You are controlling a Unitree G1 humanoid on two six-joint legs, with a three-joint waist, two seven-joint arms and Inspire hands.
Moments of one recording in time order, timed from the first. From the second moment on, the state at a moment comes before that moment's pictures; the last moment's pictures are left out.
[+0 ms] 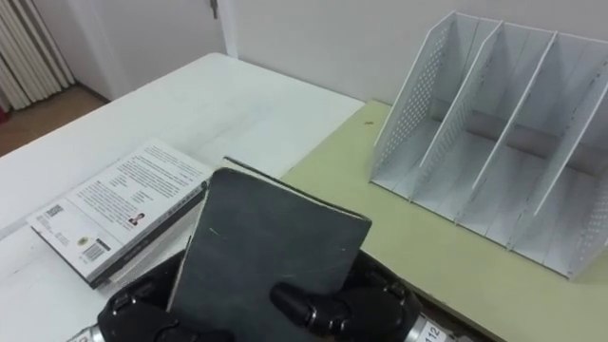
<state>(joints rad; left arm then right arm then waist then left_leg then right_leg) 0.10 0.48 -0.17 0.17 -0.86 0.20 -0.82 0.10 -0.46 0.20 0.02 0.98 0.20 0.75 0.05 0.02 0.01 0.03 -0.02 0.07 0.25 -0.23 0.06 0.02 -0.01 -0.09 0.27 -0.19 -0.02</state>
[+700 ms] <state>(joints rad) 0.18 0.33 -0.20 0.72 -0.43 0.10 -0.55 0.03 -0.43 0.01 -0.02 0.75 0.14 0.40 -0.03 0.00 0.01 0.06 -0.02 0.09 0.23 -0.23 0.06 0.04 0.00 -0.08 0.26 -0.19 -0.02</state>
